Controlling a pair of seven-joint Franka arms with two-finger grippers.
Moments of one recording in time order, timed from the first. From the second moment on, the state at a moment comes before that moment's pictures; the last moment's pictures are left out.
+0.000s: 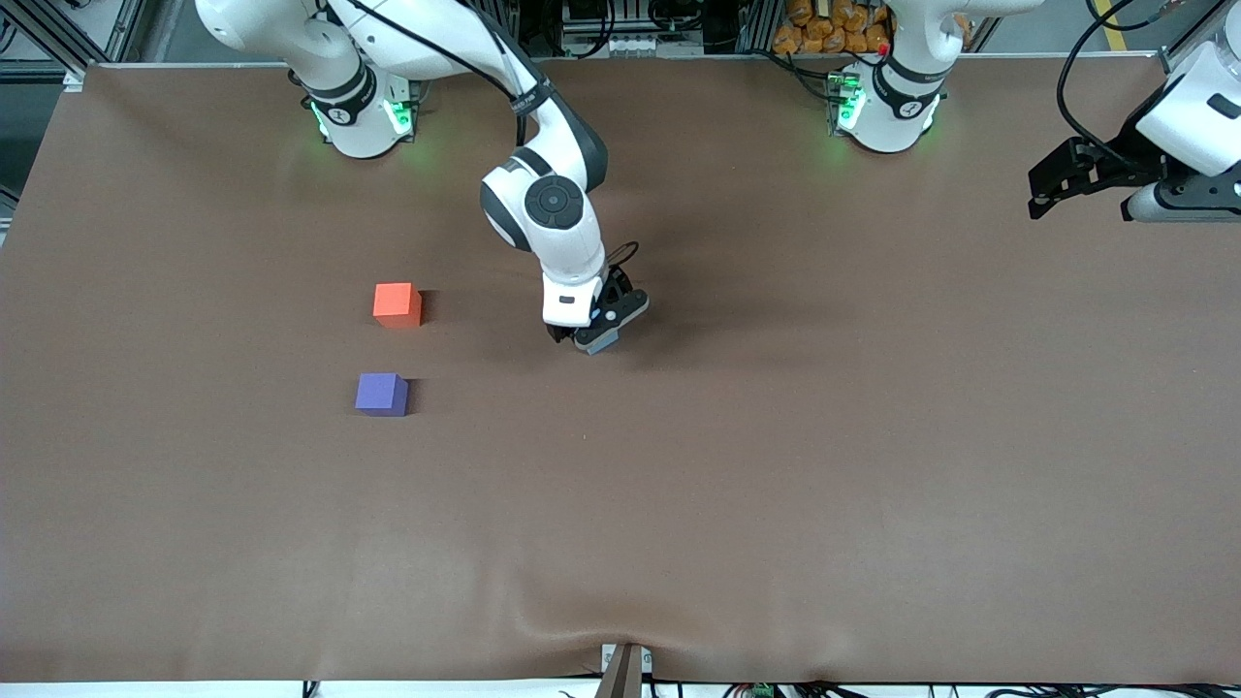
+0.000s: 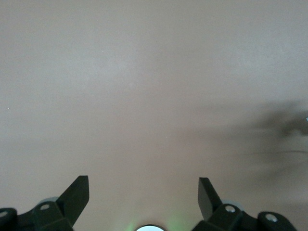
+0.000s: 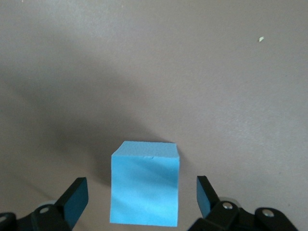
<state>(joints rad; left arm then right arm) -0.11 -0.10 -0.02 -1.62 0.02 1.51 -0.08 0.84 0.54 -0.05 -1.85 0.08 2.47 0.11</state>
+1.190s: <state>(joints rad) -0.11 -0.10 -0.02 -1.63 0.02 1.50 -0.08 0.79 0.41 -0.10 -1.75 0.08 2.18 0.29</state>
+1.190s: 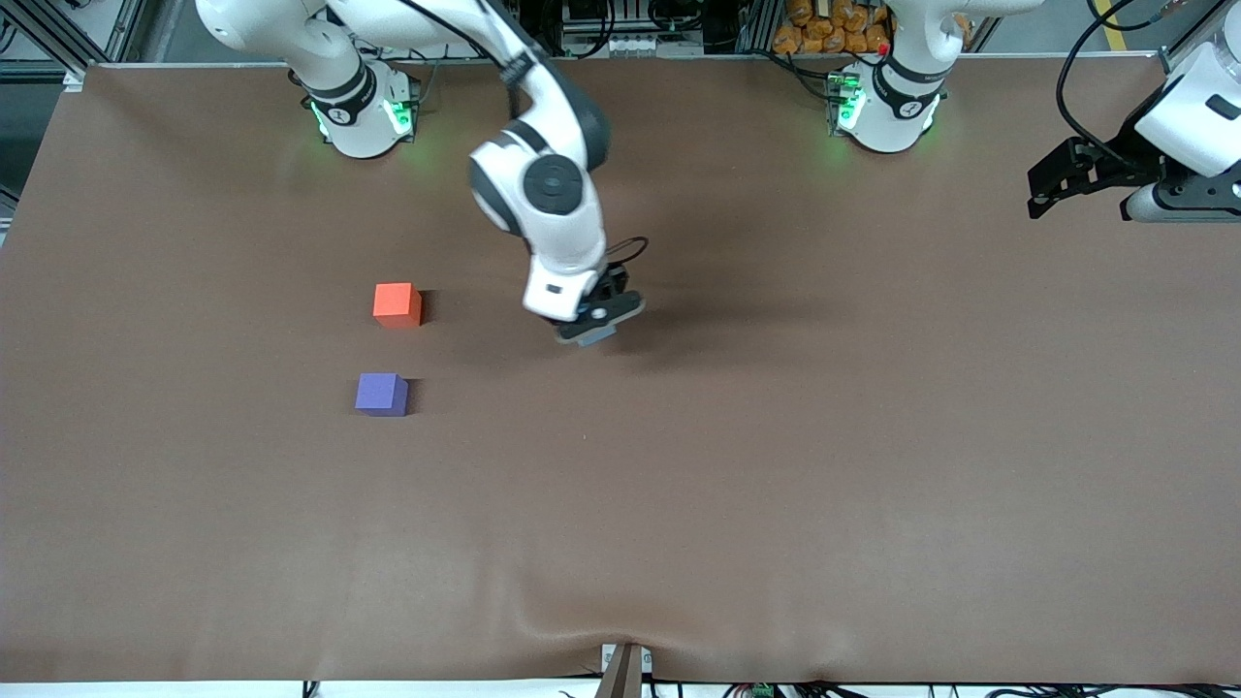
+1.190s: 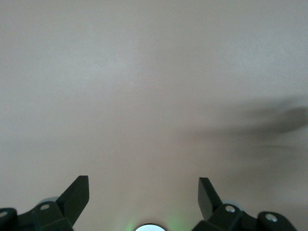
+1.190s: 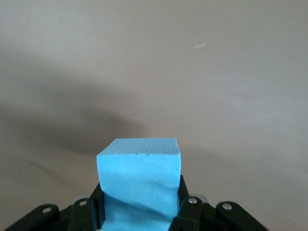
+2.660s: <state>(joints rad) -0.11 -0.10 -0.02 -1.63 0.02 1.50 -0.08 0.31 0.14 -0.09 -2.31 0.08 2.39 0.13</state>
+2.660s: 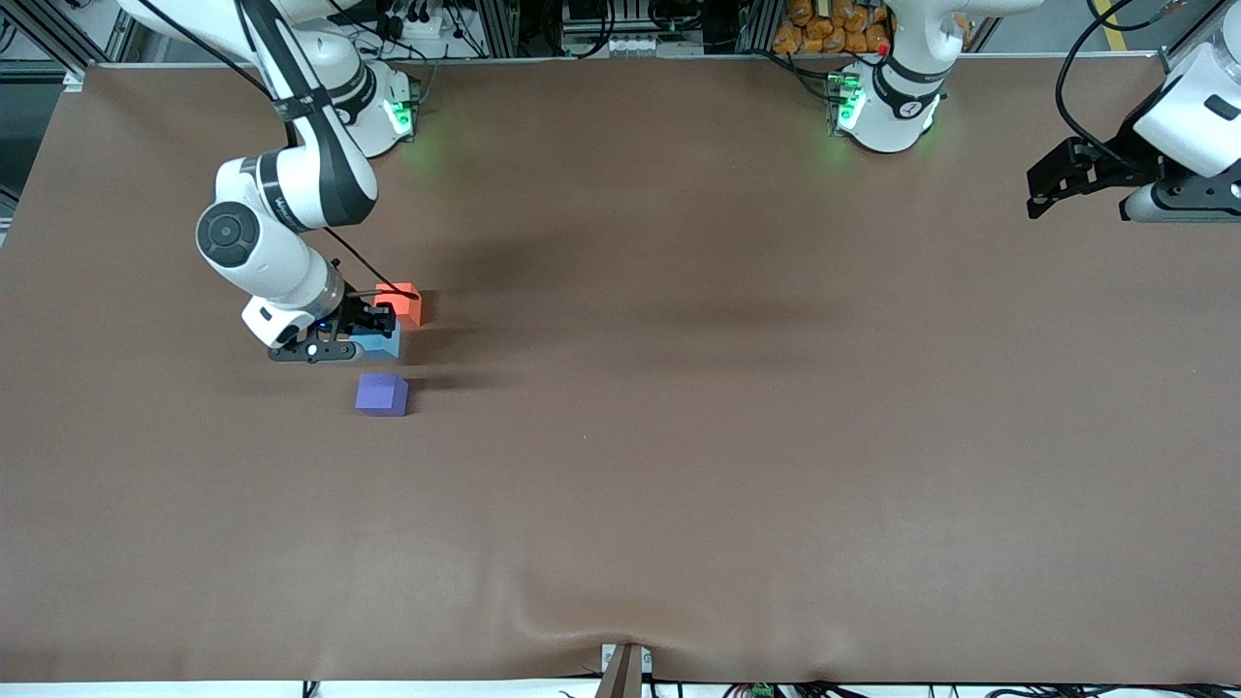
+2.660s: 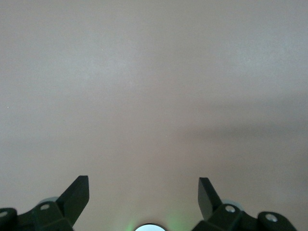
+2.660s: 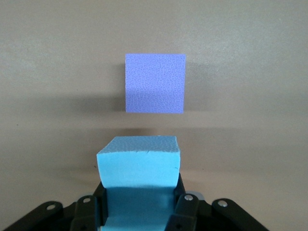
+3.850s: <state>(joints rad) -0.11 -0.10 -0.02 -1.63 0.02 1.50 -0.08 0.31 0.28 -0.09 -2.36 0.08 2.59 0.13</state>
